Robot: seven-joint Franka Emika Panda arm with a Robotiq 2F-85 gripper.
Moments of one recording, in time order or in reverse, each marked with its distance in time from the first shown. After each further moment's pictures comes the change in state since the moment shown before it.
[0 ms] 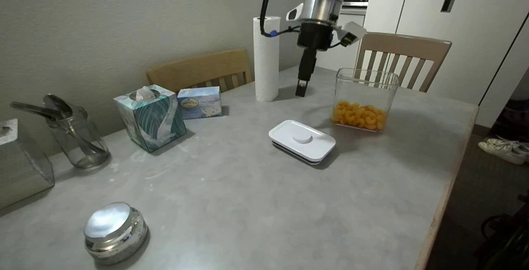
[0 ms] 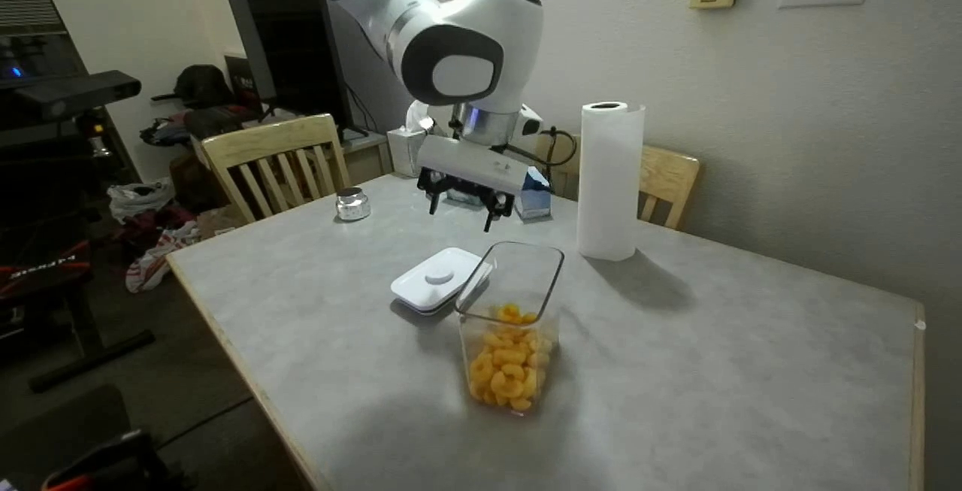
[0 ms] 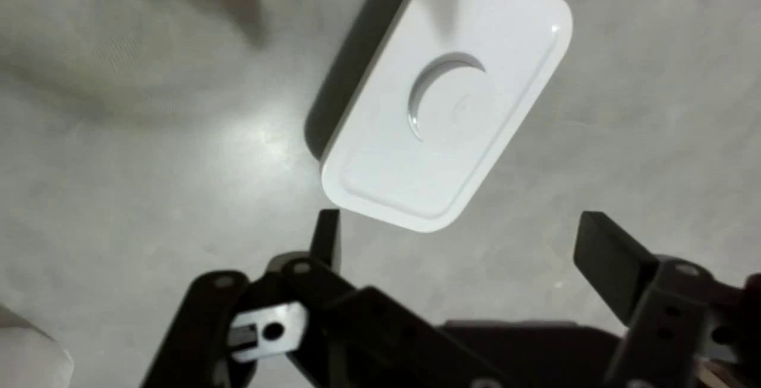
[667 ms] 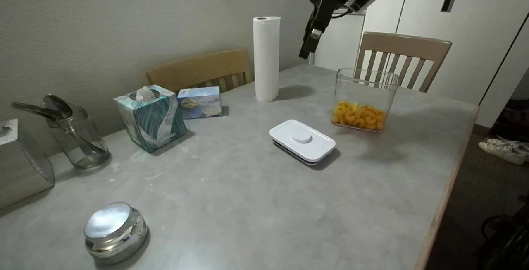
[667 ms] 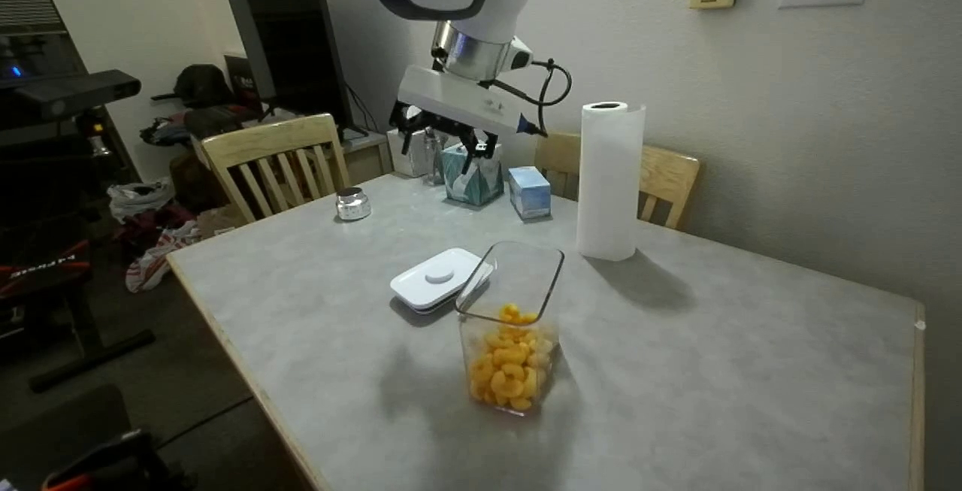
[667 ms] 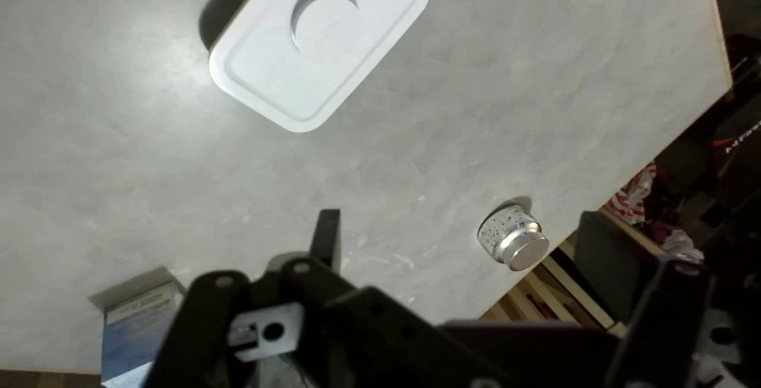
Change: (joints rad) arm -0.033 -0.190 -0.011 -0.053 0.193 -0.173 -0.217
